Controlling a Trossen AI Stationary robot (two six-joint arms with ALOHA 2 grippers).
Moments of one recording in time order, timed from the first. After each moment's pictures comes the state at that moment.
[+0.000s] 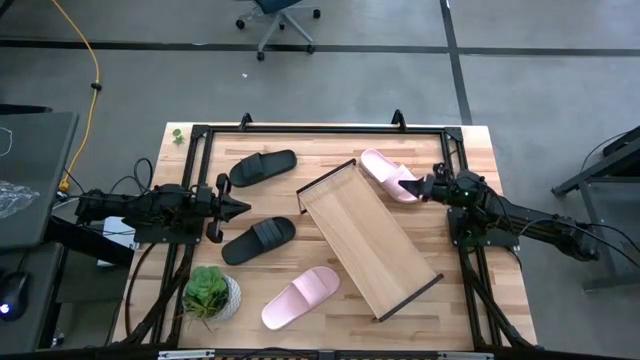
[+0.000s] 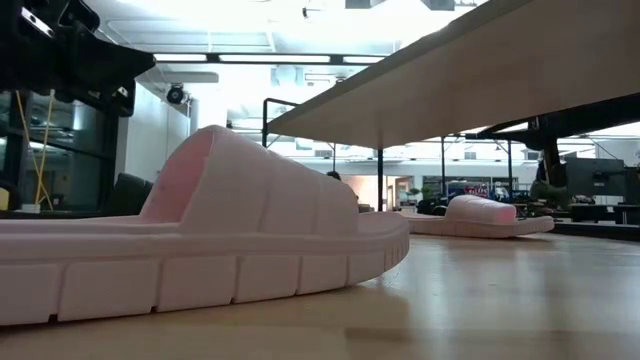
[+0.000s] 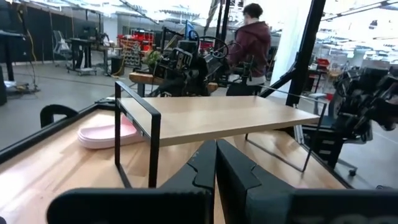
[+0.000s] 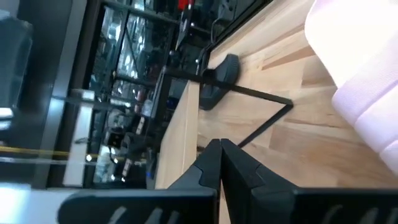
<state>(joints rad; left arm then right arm) 0.04 0.01 0.01 0.06 -0.08 -0.12 -0.43 0.26 0.01 0.11 -0.08 1.29</state>
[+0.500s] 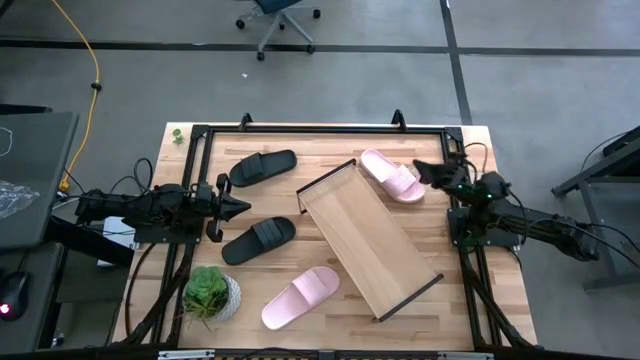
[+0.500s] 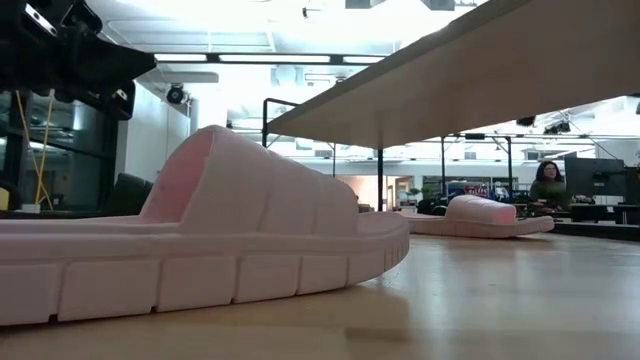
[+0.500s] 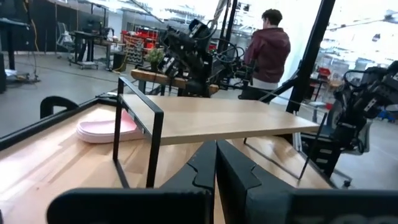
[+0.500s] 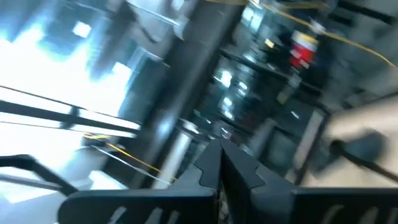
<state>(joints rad) 0.04 0.01 0.01 0.06 -0.10 -0.18 -0.43 0.26 0.01 0.66 -0.03 1.19</state>
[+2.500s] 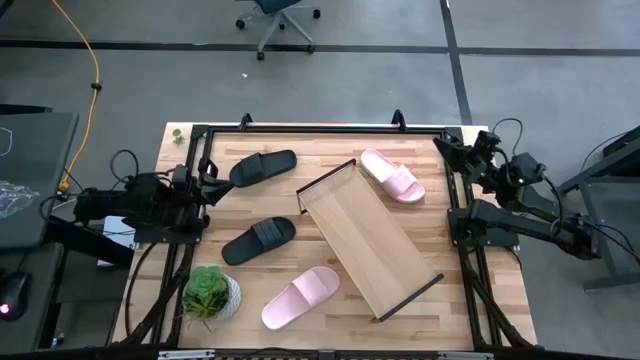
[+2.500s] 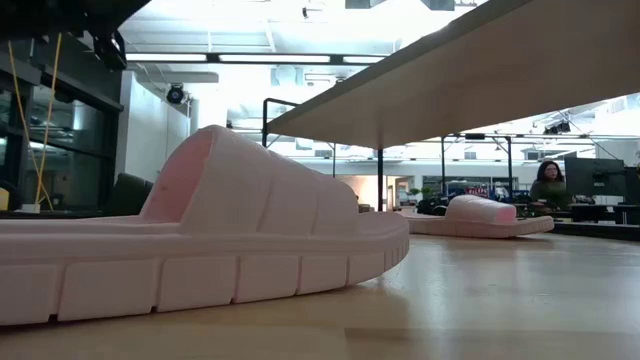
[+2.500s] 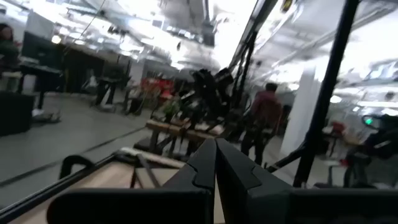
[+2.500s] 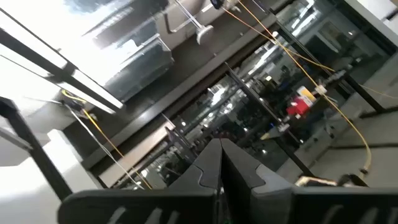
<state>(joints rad) 0.04 0.05 0.23 0.09 -0.21 -0.18 -0.43 0.32 0.43 0.30 -0.04 0.78</state>
